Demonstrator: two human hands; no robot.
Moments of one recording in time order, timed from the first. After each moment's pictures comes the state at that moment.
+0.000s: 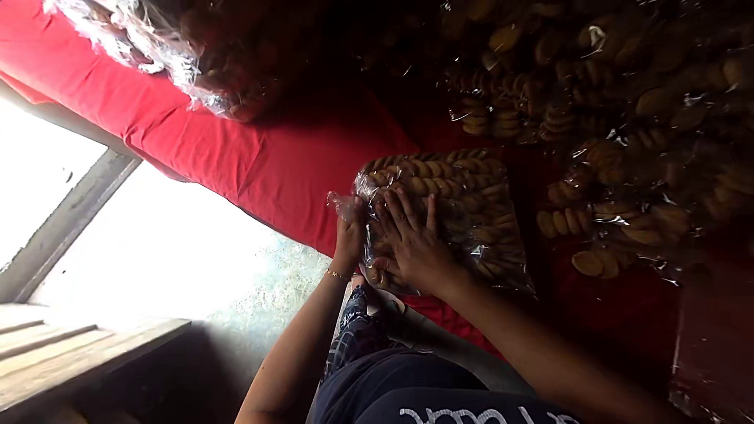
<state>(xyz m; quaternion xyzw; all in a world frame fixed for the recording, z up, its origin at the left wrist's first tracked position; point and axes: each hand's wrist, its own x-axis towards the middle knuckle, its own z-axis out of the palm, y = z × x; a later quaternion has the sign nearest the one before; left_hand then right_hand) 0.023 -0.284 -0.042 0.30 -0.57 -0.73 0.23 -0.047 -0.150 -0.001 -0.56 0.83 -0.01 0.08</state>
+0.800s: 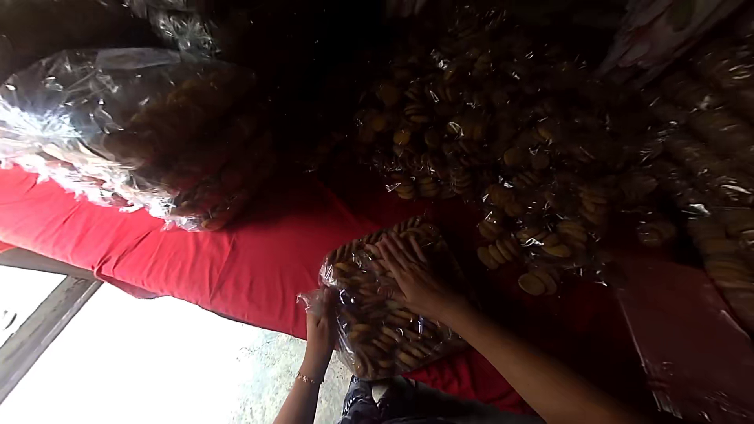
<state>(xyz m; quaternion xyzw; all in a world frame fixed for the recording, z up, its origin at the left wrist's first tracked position) 0.042 -0.275 -0.032 0.26 -0.62 -0.70 0.24 -0.106 -0.118 0.025 -0.47 0.86 -0.12 0.14</state>
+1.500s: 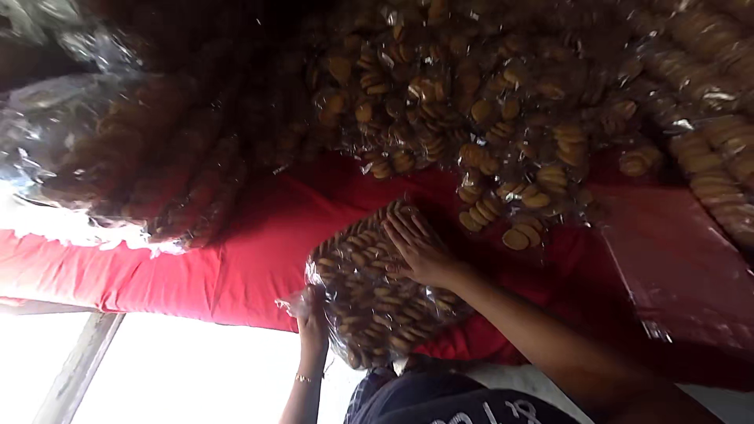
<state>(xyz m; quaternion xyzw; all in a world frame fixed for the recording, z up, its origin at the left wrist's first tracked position) 0.044 -0.268 -0.012 0.30 -0.61 -0.70 0.24 -0.128 -0.074 0.019 -0.39 0.89 -0.10 0.19</state>
